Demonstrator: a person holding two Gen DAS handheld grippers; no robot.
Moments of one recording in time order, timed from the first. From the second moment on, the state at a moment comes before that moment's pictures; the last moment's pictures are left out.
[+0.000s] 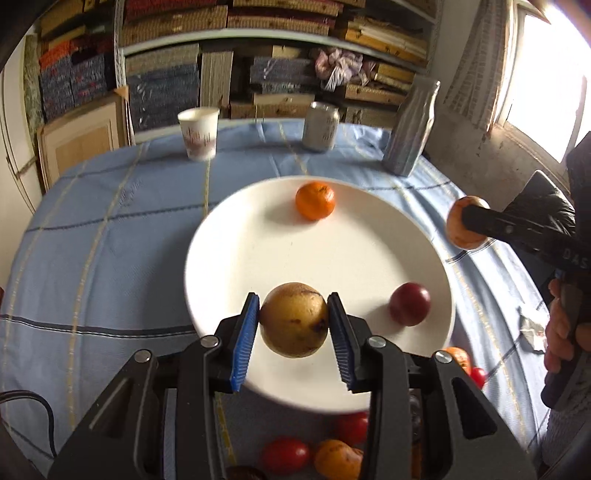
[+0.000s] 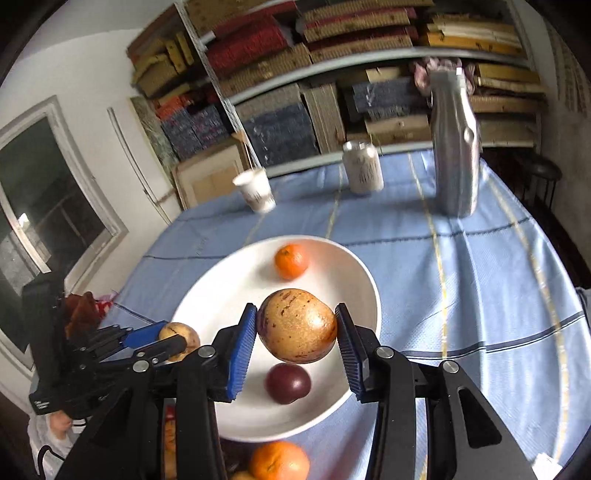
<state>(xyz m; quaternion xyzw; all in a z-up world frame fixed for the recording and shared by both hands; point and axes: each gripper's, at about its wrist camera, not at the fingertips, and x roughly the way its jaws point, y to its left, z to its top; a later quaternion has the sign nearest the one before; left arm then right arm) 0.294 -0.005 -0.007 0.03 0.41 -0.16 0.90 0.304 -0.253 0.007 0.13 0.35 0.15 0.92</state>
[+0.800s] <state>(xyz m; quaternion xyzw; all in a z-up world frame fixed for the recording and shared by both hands) 0.183 0.071 -0.012 0.00 0.36 -0.09 0.93 0.158 -0.273 -0.019 0.10 0.28 0.12 0.95</state>
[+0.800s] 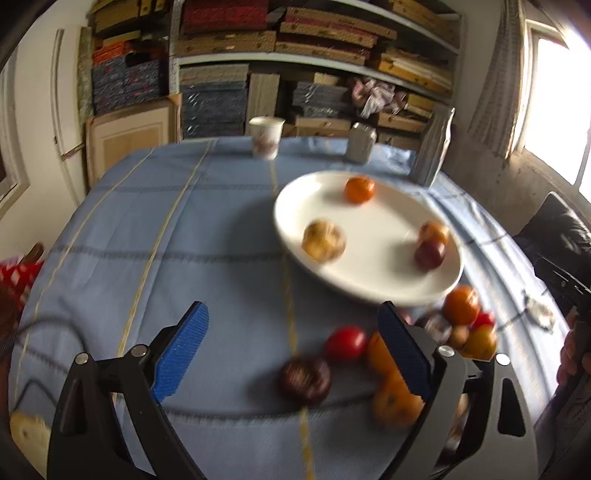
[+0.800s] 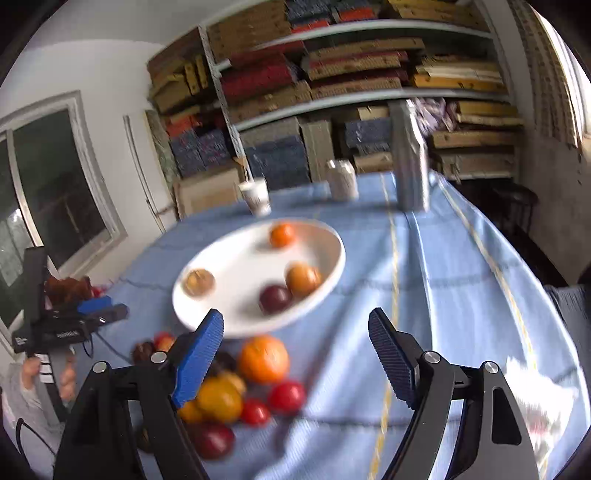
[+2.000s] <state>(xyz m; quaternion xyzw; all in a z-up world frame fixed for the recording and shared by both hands) 0.181 0.047 -0.060 0.05 0.43 -0.13 0.89 0.146 -0.270 -0.034 0.10 0.30 0.12 0.94</state>
